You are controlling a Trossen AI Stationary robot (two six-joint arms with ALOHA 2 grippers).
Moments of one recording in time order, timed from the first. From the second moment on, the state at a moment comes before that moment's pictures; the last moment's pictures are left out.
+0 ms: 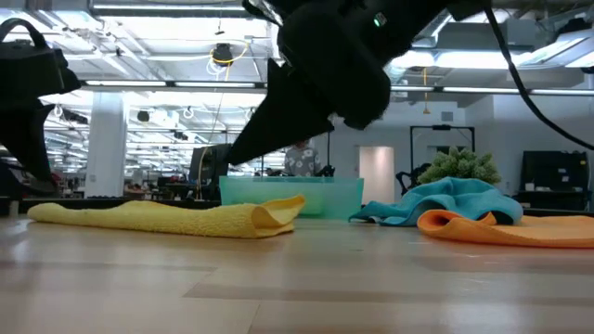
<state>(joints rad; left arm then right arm) -0.84 1.60 0.79 -1.06 -0.56 -0.83 0.41 2.07 1.35 -0.09 0.40 -0.05</state>
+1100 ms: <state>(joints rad) -0.73 1.60 0.66 -0.92 -0.57 -0.73 0.34 2.17 1.32 0.03 0.29 0.00</state>
